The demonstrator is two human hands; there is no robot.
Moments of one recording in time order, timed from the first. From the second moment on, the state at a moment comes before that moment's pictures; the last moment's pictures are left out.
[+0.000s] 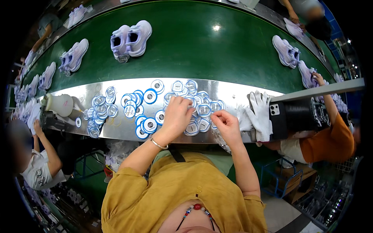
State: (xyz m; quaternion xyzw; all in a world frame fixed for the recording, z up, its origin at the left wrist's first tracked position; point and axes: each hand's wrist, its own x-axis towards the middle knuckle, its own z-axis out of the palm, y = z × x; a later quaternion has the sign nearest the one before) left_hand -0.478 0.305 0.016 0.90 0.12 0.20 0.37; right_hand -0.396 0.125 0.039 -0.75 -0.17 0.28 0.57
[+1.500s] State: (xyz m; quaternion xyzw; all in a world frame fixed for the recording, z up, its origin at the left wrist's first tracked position) left_hand -0.507 0.456 0.014 0.87 0.31 -0.01 0.38; right_hand -0.377 0.083 0.047 -0.81 -0.24 0.12 0.52
